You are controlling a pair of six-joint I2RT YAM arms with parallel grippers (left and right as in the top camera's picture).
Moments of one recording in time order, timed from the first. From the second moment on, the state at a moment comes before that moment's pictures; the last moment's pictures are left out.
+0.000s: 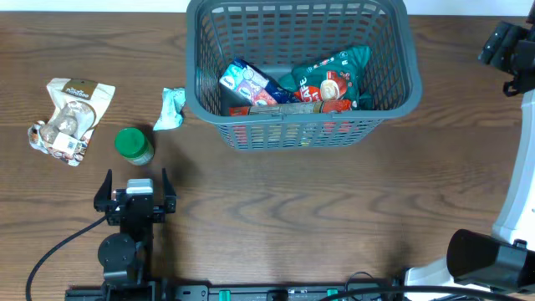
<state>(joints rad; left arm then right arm) 0.06 0.01 0.03 -0.13 -0.05 0.23 -0.24 1.70 2.04 -1.18 0.44 0.20</state>
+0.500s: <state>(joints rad) 0.06 0.01 0.03 -0.13 -0.04 0.22 -0.24 1.70 2.04 -1.18 0.44 0.20</state>
